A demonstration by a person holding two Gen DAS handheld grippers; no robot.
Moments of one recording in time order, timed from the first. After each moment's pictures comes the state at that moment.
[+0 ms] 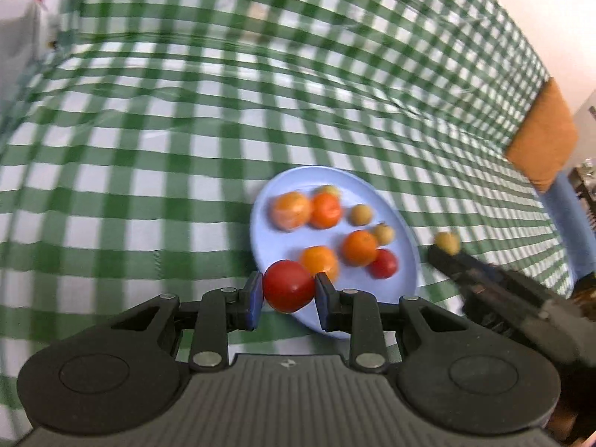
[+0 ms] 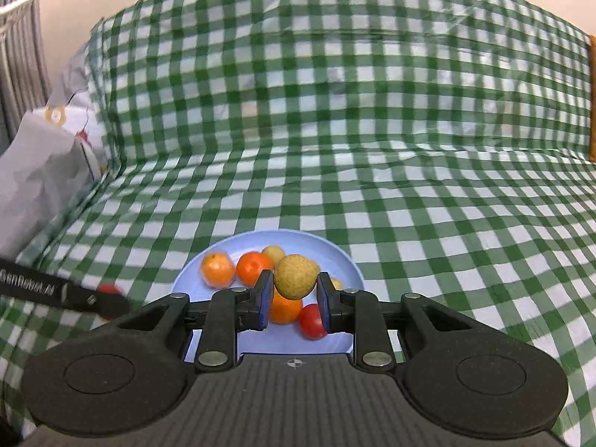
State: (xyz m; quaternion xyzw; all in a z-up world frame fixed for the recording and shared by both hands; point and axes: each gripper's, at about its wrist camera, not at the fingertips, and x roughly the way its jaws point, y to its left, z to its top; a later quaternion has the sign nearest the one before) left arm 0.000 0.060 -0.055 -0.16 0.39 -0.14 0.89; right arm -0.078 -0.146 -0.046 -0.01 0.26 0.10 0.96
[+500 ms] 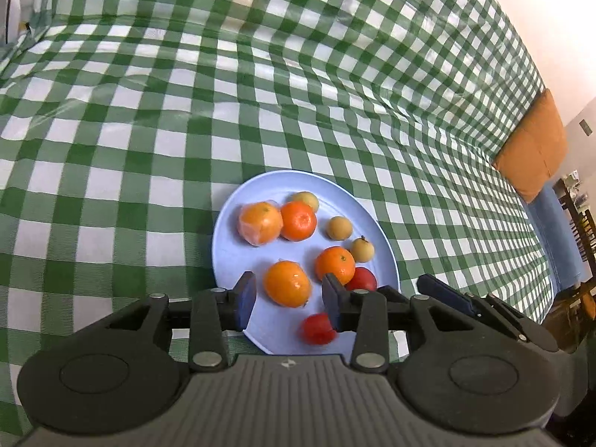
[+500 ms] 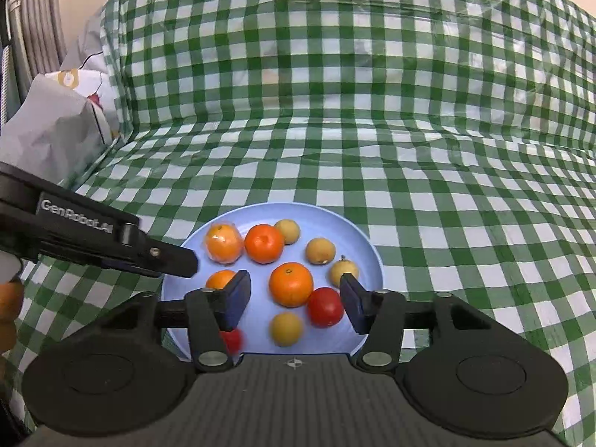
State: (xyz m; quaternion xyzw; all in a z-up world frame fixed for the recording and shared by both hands) left arm 0.030 0.044 -0.066 -0.19 0.40 -0.16 0.88; right arm -0.064 -0.144 -0.055 -0.03 0.29 0.12 0.95
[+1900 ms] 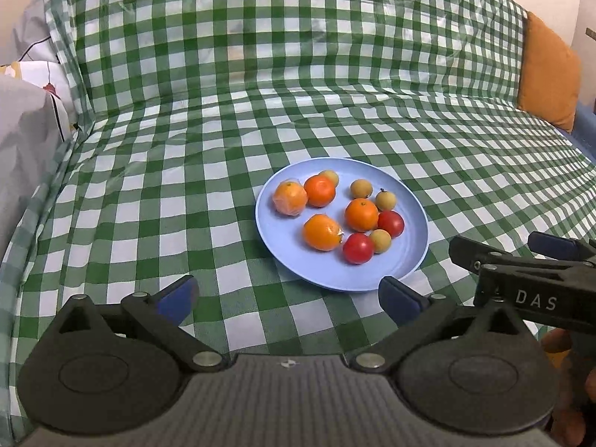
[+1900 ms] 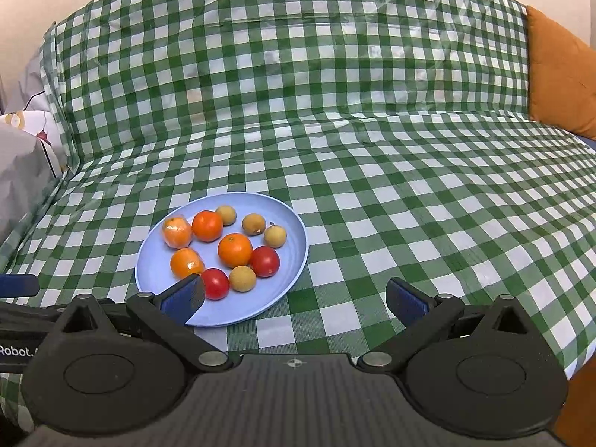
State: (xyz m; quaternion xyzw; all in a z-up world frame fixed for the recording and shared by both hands) left arm -0.079 0.050 -0.063 -0.01 0.33 -0.07 0.94; right arm -0.130 -0.173 -0.048 0.02 0.28 0.01 0.96
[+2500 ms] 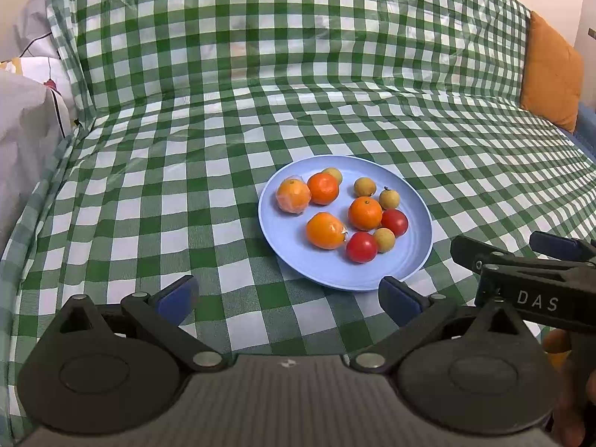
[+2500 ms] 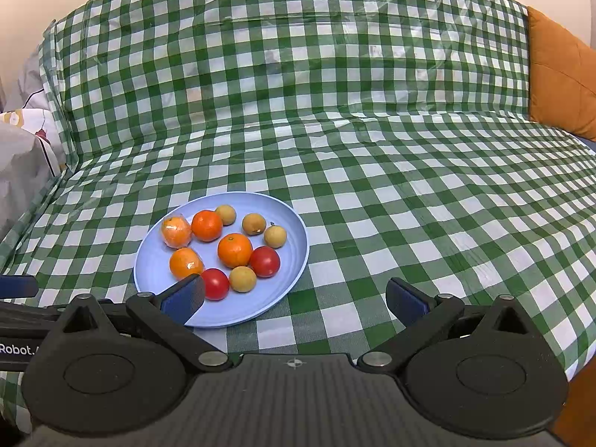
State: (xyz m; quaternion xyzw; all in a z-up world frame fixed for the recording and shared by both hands) left arm -0.080 0.043 -0.063 -0.02 0.34 -0.07 0.94; right arm -0.126 -0.176 -0.047 0.02 0.28 0.01 0.96
